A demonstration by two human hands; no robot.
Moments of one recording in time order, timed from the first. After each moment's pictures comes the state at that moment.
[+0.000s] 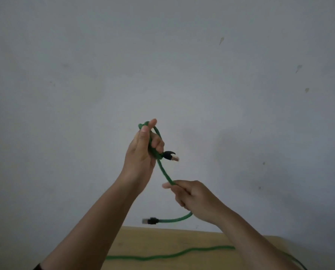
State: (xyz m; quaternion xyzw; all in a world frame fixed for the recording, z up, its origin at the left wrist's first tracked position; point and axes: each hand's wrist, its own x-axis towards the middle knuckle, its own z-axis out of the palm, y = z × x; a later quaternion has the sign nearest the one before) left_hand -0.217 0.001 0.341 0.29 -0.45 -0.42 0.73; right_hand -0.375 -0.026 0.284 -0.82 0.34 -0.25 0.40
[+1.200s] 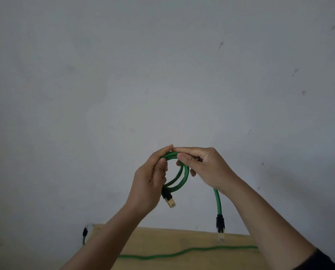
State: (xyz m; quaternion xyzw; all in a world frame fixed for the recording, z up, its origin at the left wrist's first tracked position) left_hand -0.227 0.023 0.290 0.43 -0.60 -0.19 0.64; right_hand -0.380 -0.031 0.347 -0.81 0.29 -0.37 0.37
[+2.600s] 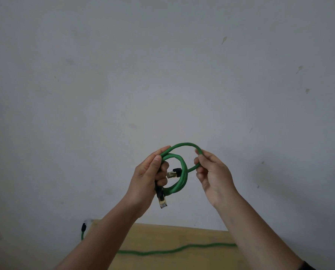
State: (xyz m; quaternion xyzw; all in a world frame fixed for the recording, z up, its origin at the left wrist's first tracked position) left_hand -0.228 0.027 0.297 0.34 -0.46 -0.46 0.68; right_hand -0.374 -0.034 0.316 -0.43 0.37 -0.55 0.61
